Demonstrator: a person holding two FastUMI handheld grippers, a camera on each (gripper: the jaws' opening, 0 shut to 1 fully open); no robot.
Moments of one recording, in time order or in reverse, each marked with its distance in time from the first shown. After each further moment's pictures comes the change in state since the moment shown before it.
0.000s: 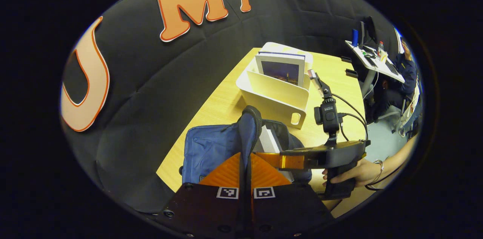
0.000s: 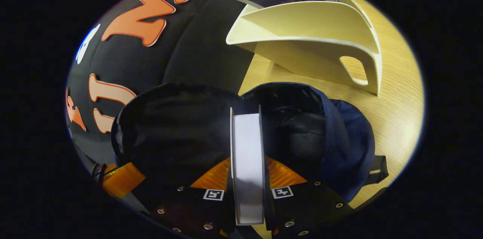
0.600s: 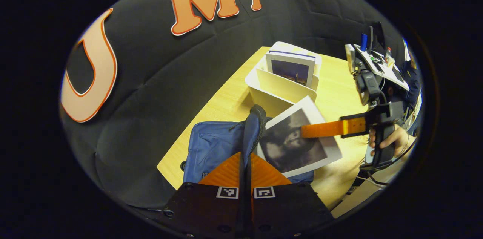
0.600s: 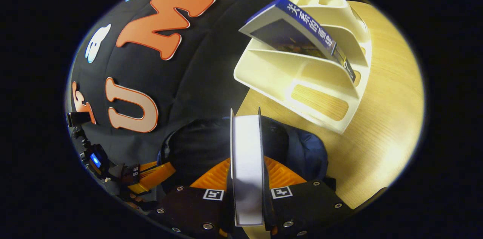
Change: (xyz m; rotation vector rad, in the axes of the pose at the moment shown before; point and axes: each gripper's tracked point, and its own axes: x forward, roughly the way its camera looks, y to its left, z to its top) left arm 0.001 0.006 -0.003 -0.034 0.017 0.030; right arm -0.069 -0.015 0.049 -0.052 -0.025 0.065
